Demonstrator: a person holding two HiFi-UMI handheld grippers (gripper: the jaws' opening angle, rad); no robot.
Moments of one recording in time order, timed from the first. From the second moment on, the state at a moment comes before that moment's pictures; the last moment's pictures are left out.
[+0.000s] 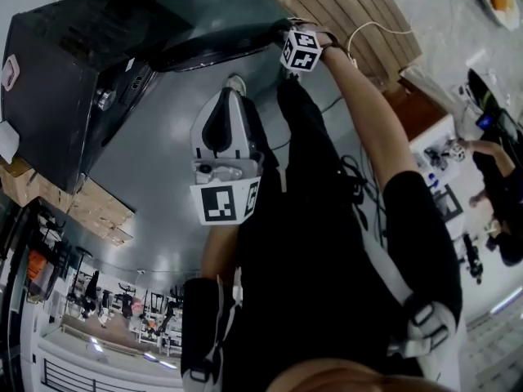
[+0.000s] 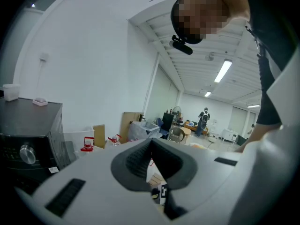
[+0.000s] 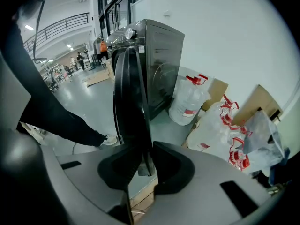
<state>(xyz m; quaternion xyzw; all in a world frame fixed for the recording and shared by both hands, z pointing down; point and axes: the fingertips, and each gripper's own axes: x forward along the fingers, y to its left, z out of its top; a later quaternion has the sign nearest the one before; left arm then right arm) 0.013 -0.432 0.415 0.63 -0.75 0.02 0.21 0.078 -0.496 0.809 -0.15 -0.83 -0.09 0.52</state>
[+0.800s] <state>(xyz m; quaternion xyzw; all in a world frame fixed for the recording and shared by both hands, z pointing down) -0.020 -0.366 0.427 0.73 -0.64 0.01 0.22 0.120 -0.414 0.813 -0.04 -0.83 -0.05 0.56</state>
